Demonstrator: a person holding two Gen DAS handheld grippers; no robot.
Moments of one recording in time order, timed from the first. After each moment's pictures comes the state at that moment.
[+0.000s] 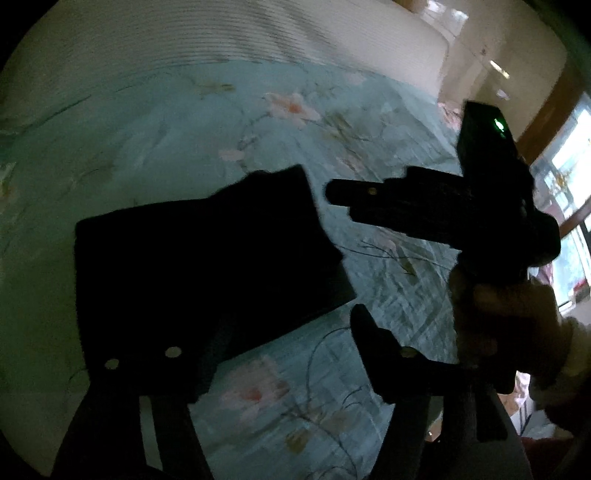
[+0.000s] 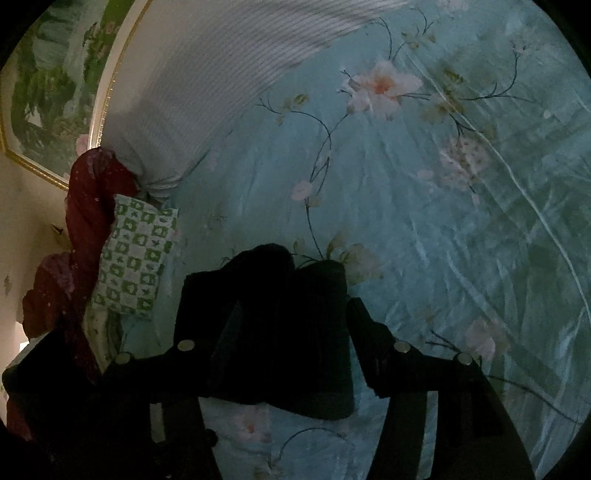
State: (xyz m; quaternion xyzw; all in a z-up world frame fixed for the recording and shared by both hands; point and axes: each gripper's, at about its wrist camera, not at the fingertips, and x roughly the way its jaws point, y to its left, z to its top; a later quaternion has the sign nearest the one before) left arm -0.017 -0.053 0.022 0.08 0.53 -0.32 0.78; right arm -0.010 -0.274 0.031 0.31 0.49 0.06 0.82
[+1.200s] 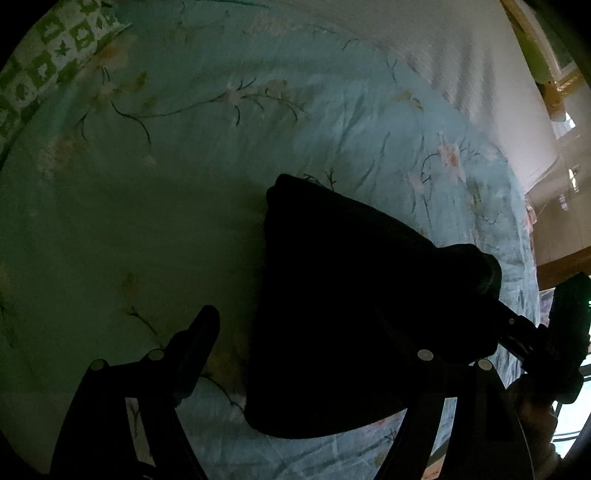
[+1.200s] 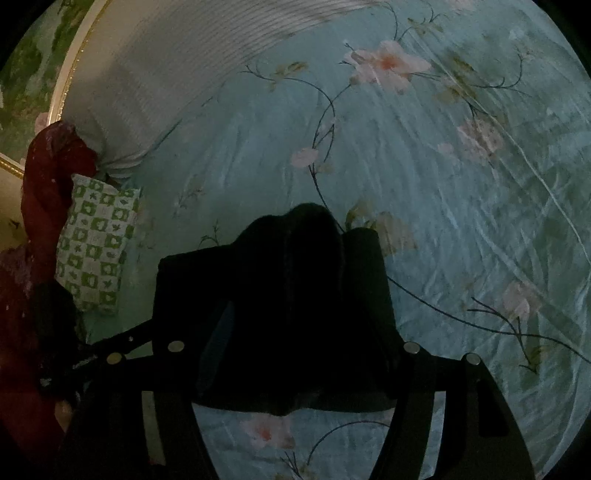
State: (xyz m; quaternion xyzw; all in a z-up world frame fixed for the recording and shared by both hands) left arm 0.093 0.081 -0.029 -0.08 0.62 -0.16 0.76; right arm 0.011 -0.215 0.021 0.26 0.54 -0.01 0.80
